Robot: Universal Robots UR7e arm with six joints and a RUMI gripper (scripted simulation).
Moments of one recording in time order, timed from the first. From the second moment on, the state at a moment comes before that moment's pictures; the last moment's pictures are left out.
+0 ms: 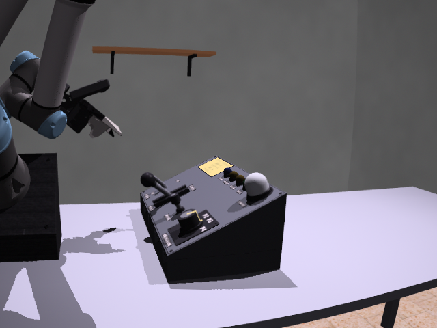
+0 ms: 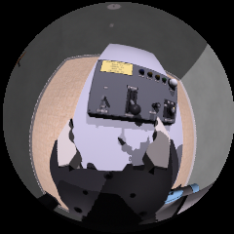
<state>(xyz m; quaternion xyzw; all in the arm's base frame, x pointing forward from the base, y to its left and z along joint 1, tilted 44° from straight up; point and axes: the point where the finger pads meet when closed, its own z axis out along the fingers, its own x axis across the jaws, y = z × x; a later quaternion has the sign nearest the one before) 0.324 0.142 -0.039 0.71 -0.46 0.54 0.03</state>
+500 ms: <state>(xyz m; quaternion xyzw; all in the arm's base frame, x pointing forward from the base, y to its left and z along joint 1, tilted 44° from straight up) 0.337 0.142 -0.008 0.71 -0.47 0.53 0.03</state>
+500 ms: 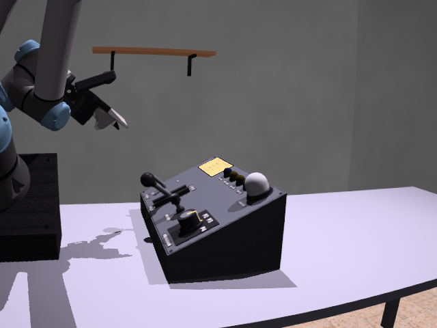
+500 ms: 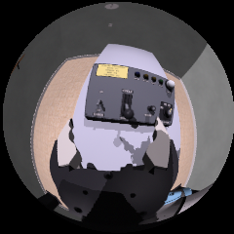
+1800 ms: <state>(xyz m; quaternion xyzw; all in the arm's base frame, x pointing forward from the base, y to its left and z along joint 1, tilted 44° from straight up) 0.354 0.102 0.116 0.71 -0.50 0.50 0.04</state>
